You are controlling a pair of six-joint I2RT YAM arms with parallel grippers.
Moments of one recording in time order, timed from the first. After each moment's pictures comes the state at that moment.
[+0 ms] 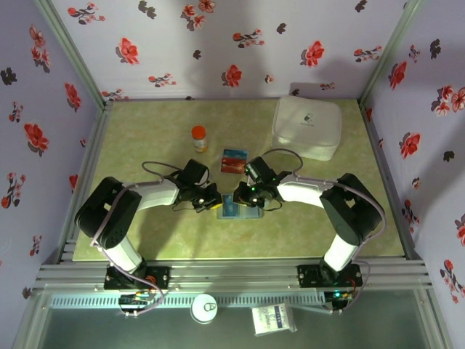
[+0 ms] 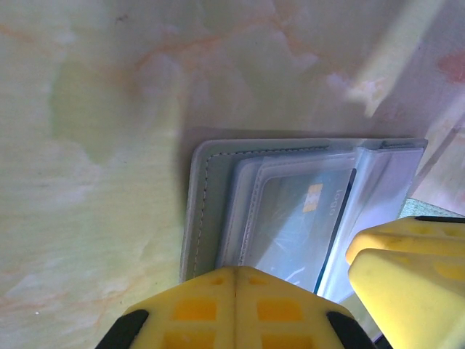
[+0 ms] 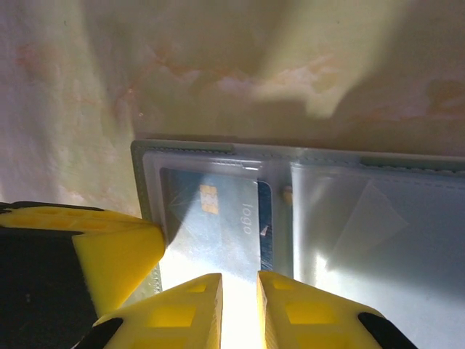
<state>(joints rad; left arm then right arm) -0.64 1.67 0.77 -0.15 0.45 -0.94 0.73 1.70 0.89 -0.22 -0.37 0.88</state>
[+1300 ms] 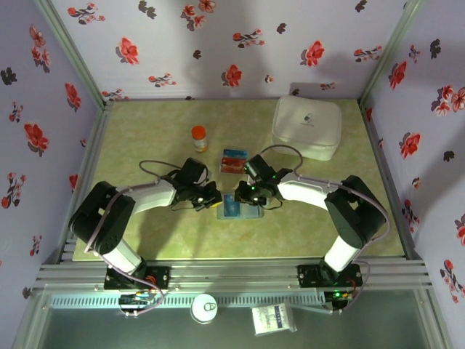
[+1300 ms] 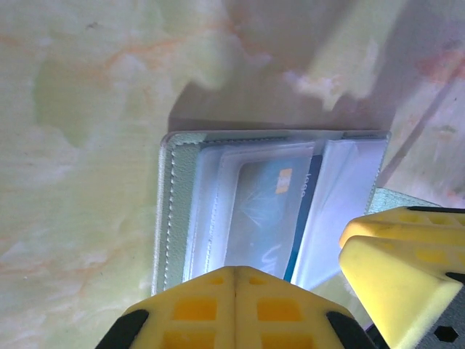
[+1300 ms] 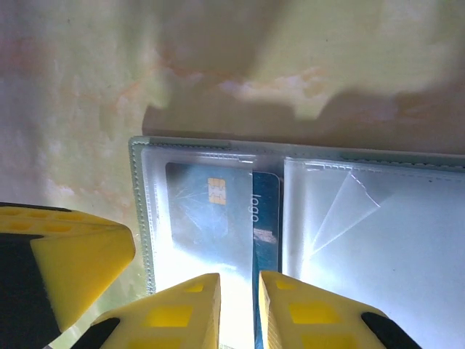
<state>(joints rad) -0.64 1.61 0.77 -0.17 0.44 -0.94 0.74 1.66 0.93 -0.33 -0.31 0.81</state>
